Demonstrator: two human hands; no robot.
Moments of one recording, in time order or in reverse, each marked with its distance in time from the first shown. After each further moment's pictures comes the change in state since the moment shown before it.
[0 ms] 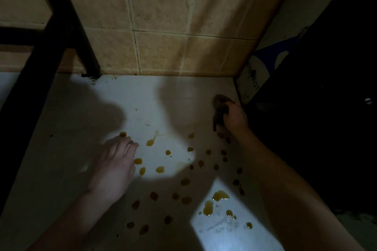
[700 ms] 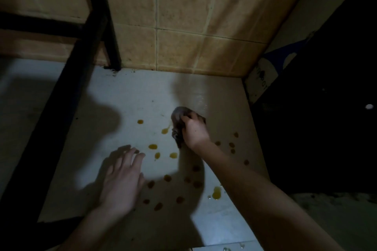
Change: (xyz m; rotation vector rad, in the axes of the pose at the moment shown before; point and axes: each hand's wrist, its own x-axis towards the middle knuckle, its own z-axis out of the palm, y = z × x) left_hand -0.073 0.011 0.001 -0.167 -0.053 -0.183; right_hand -0.103 -0.118 0.053 -0.126 -0.204 -0.332
